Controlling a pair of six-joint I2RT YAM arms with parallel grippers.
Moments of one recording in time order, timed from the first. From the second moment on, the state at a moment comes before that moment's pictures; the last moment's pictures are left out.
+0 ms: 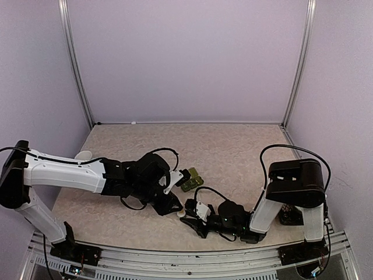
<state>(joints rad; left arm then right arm) -1.08 1.54 0.96 -0.32 0.11 -0.21 1.22 2.09 0.54 1.28 0.06 -0.06</state>
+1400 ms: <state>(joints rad) -1.08 1.67 1.06 -0.45 0.10 -0.21 1.30 2.04 0.60 1.11 0.29 -0.12</state>
